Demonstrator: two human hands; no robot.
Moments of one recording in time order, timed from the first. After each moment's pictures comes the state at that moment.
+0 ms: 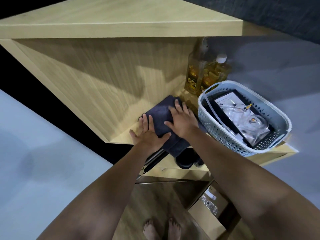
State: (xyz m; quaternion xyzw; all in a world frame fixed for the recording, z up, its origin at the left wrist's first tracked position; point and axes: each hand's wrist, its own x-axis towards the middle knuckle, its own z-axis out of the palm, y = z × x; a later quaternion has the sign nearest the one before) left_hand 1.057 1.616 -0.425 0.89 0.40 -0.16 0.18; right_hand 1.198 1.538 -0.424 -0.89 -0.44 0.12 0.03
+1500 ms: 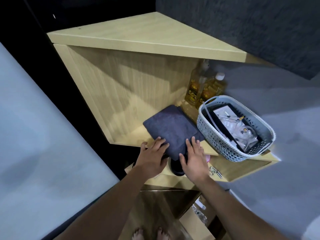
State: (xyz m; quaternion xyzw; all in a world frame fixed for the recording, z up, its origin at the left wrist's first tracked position) left_hand 0.989 1.587 -0.445 0.98 0.15 0.02 0.10; right_hand 1.111 1.427 -0.460 -0.92 -0.35 0.07 0.16
